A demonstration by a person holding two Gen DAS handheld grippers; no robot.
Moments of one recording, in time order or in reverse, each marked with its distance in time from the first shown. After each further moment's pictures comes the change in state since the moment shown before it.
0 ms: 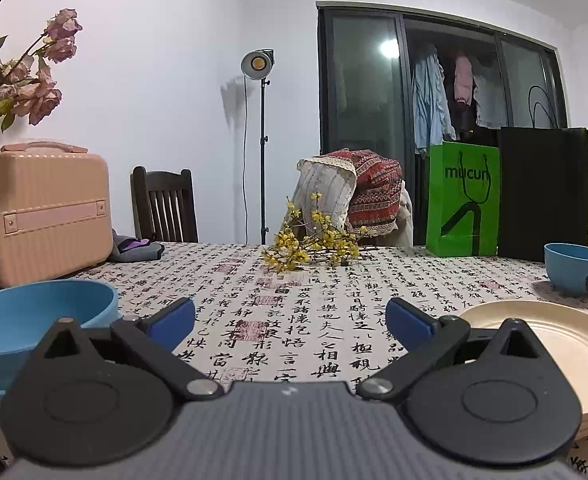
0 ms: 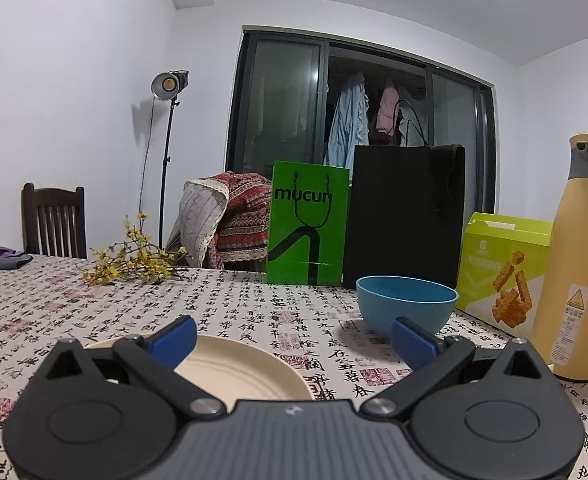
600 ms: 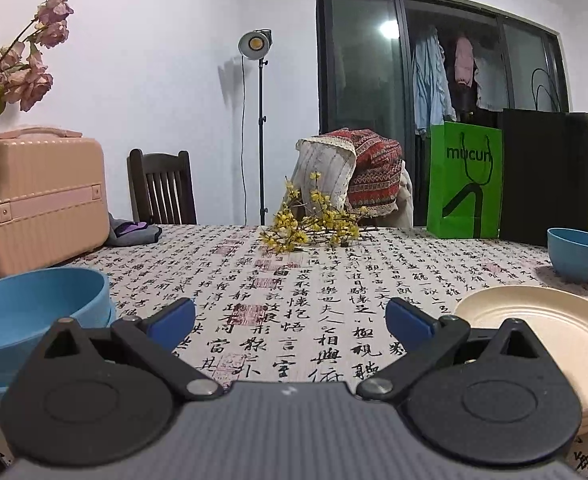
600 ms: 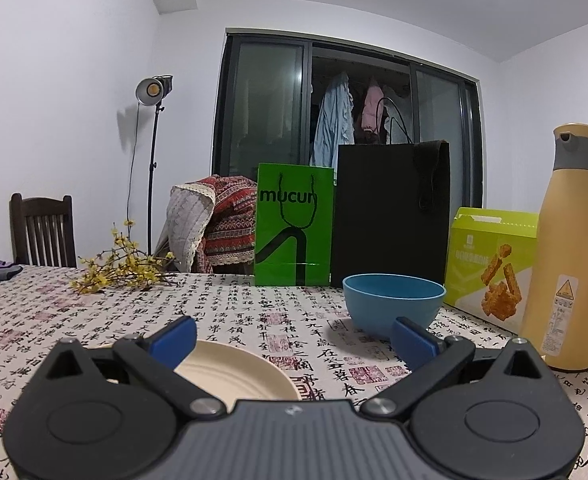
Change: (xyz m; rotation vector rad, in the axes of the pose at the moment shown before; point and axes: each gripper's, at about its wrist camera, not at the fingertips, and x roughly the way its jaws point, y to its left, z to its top) left arm 0.011 0.000 0.000 0.009 0.070 -0.005; right arm 0.000 -0.005 -0.001 0.035 -0.004 -0.028
